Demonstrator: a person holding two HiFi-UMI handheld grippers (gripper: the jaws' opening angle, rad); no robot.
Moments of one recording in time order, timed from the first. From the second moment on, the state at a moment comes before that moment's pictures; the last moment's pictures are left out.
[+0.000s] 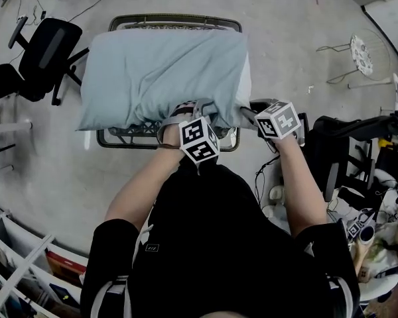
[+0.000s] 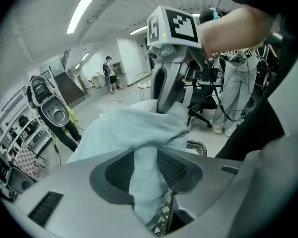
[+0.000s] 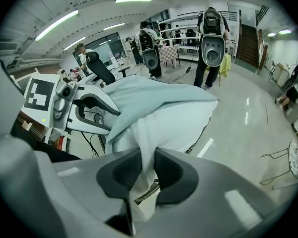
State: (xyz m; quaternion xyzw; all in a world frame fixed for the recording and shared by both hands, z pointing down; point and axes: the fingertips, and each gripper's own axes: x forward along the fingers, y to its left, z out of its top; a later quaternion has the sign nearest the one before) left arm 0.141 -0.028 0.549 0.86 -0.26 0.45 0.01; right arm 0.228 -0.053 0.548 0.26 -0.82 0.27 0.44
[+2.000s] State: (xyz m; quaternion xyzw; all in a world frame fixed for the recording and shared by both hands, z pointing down) left arm 0.120 -0.297 0.628 0.77 -0.29 0.56 0.15; right arm 0.249 -0.254 0.679 0.17 -0.83 0.41 0.34
